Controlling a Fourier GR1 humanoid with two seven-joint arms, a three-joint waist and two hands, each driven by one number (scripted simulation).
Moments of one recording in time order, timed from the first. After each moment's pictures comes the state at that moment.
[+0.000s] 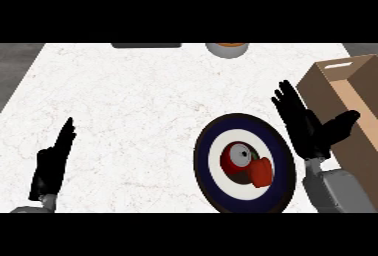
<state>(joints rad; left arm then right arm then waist) 0.00 0.39 -0.13 -1.33 0.10 0.28 -0.01 -0.24 -0.27 0.17 -1.41 -0.42 -0.14 0.06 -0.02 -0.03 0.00</state>
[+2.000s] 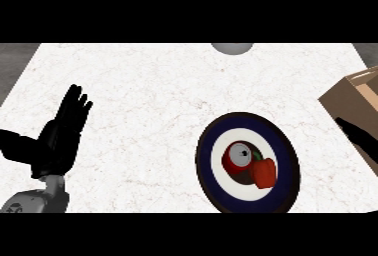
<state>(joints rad) -0.10 0.25 -0.06 -1.65 0.25 0.24 0.18 0.13 -0.81 0.11 -2.13 -0.08 0.03 0.60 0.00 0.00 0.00</state>
